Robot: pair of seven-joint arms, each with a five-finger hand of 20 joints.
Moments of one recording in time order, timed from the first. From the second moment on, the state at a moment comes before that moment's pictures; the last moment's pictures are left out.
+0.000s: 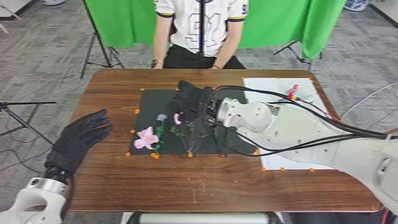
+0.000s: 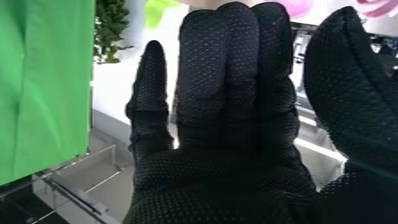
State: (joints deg) left arm 129.4 -53.3 -101.8 -120.5 45.6 5.2 6.7; right arm -29.2 -60.3 -0.1 -74.0 -125.5 24.3 -11.2
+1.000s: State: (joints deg) left arm 129.7 -53.3 -101.9 -120.5 45.6 5.2 6.6; right arm -30.7 -59.5 -0.4 -76.2 -125.1 24.8 -10.2
